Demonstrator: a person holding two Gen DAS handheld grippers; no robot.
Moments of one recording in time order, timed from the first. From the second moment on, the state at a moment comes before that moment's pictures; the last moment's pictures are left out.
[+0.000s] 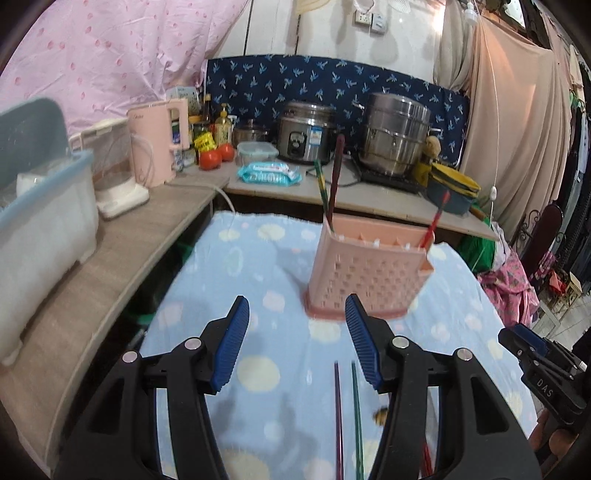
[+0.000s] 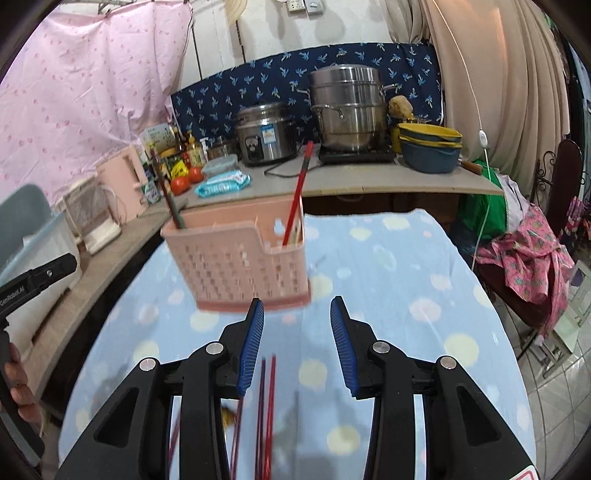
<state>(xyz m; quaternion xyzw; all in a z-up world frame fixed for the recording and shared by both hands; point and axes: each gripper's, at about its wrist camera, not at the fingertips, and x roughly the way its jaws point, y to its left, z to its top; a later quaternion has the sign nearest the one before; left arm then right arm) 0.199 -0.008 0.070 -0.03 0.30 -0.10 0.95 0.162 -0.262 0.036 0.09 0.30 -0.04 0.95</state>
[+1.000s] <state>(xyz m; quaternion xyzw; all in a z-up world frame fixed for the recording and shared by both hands) 0.092 -0.022 -0.060 -0.02 0.44 -0.13 0.89 0.043 -0.210 -0.089 0.09 0.41 -0.04 0.91</state>
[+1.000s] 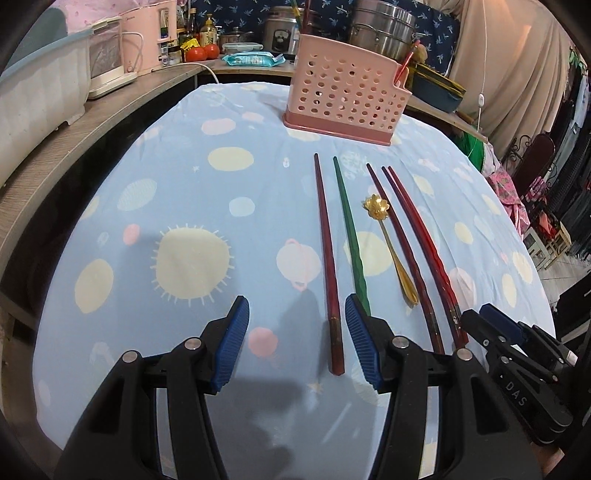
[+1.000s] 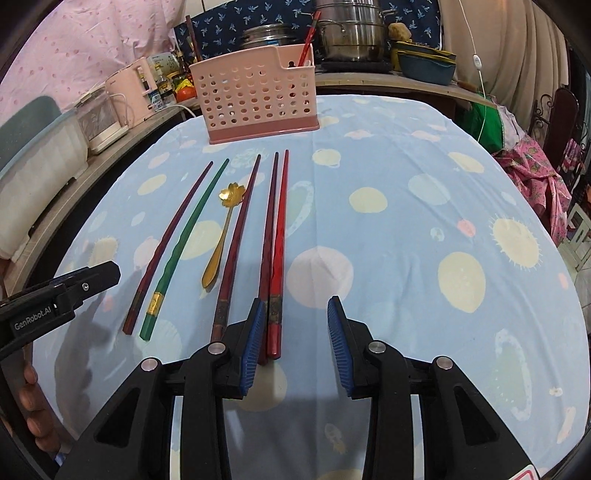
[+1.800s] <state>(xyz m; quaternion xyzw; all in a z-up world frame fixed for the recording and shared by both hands) 0.085 -0.032 -0.079 0.01 0.46 -0.14 0.88 0.041 -0.203 -0.100 0.08 0.42 -0.03 0.90</state>
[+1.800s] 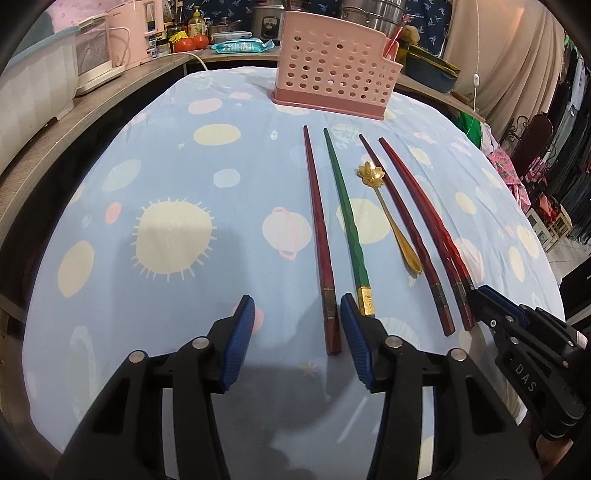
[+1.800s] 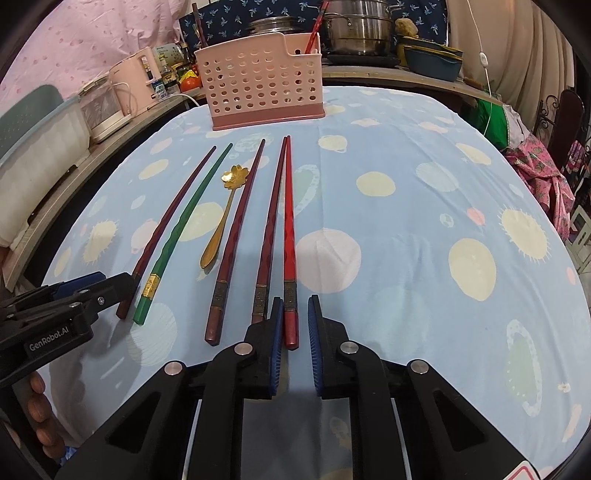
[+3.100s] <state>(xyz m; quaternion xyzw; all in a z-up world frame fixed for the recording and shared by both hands) 0.081 -0.014 -0.001 -0.05 0.40 -0.16 0.90 0.026 -0.220 -0.028 0.12 0.35 -0.02 0.93</state>
